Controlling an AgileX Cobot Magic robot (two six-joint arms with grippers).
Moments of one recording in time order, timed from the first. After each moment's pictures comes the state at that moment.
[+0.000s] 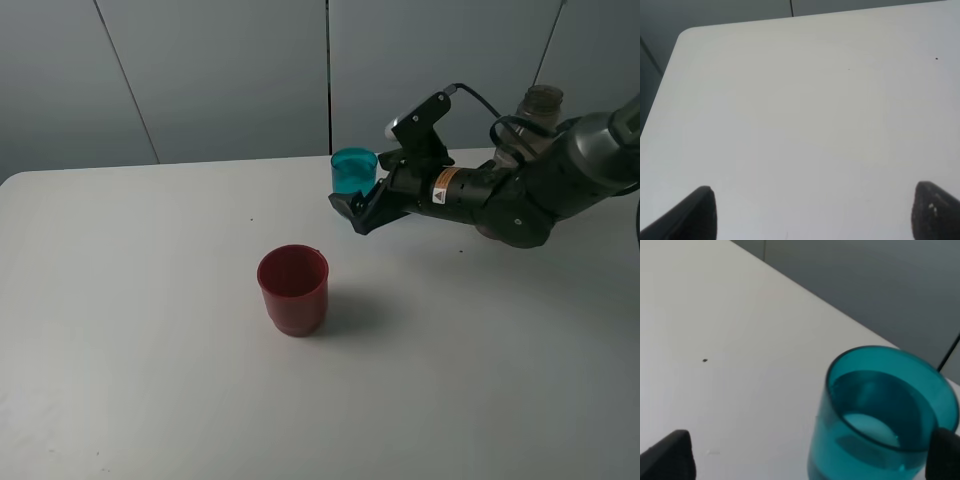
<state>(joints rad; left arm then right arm) 0.05 0.00 -0.51 0.02 1.09 0.06 0.37 2.05 -0.82 -0.45 -0.75 0.07</state>
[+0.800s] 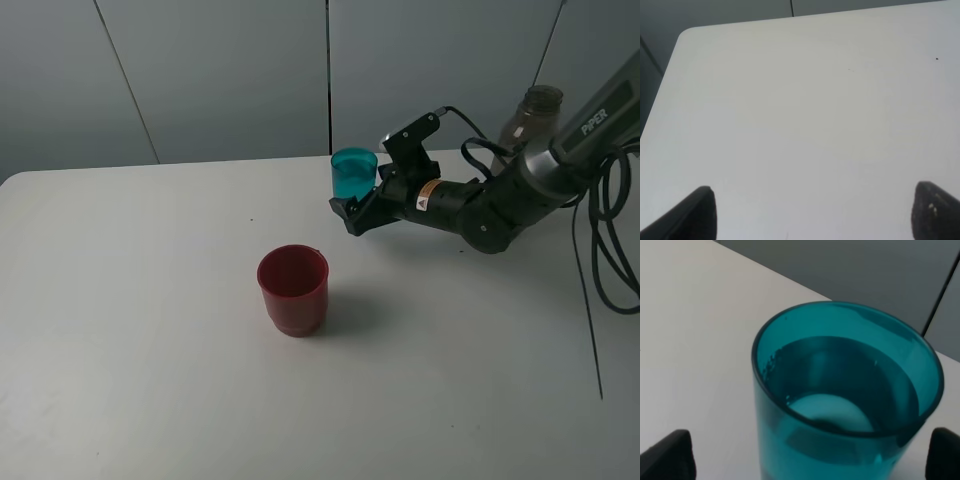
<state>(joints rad) 0.05 0.00 -0.51 0.02 1.09 0.06 0.37 2.23 -0.95 -0.35 -0.77 0.04</state>
